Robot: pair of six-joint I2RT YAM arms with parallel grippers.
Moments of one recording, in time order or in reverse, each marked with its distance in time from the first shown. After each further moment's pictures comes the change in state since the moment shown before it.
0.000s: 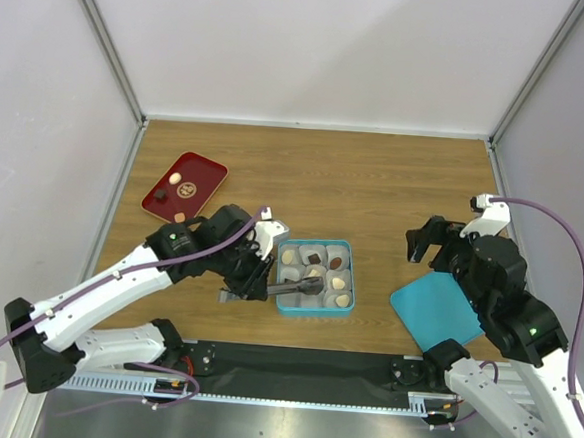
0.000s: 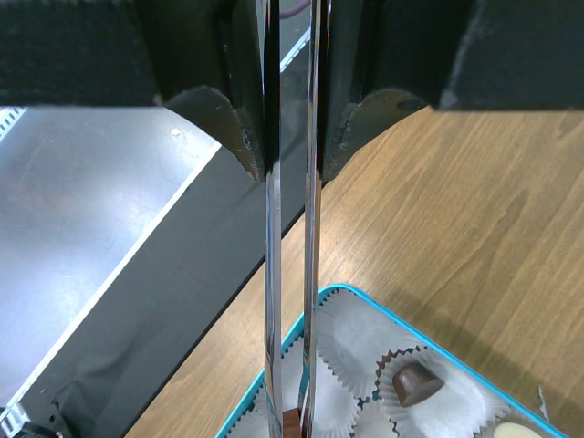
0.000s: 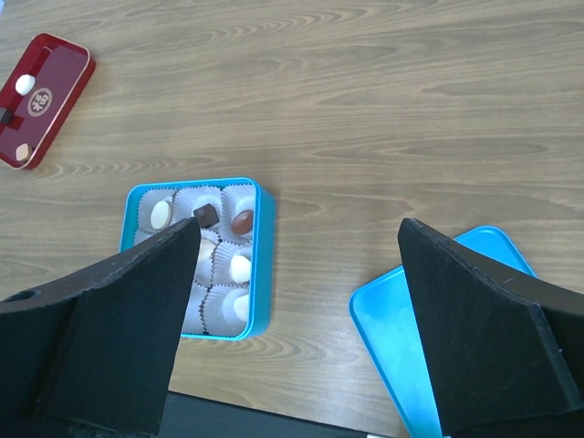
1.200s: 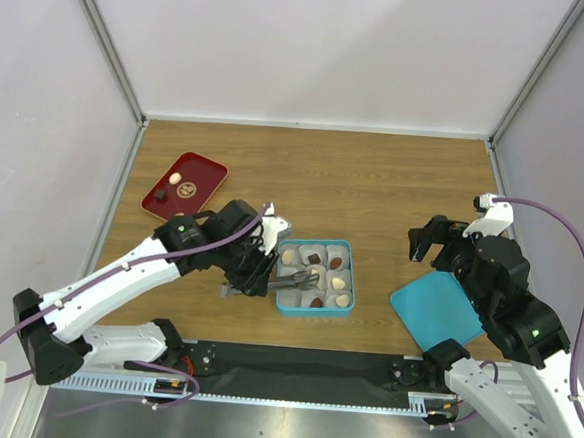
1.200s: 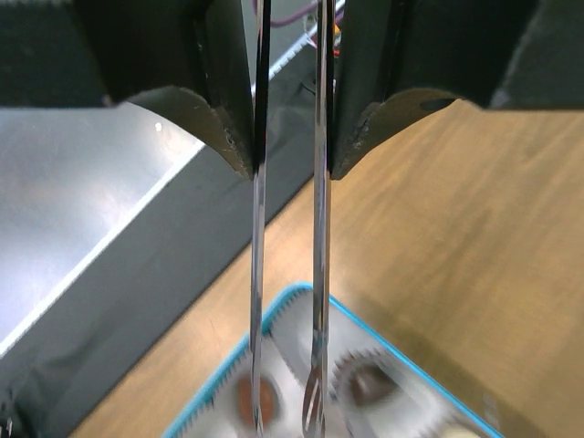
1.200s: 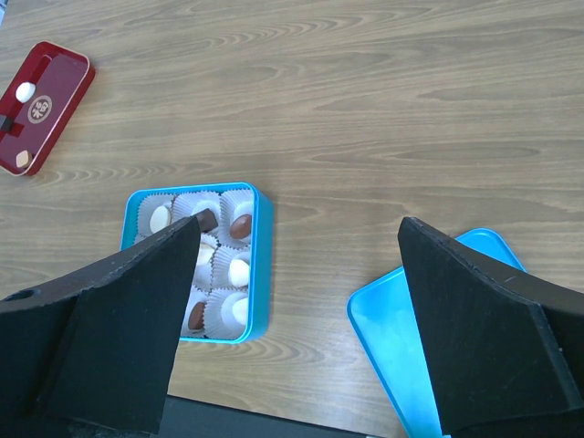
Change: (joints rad) left arm 0.000 0.074 0.053 -0.056 -0.067 -0.003; right arm 0.000 -0.003 0.013 0.001 0.014 -0.004
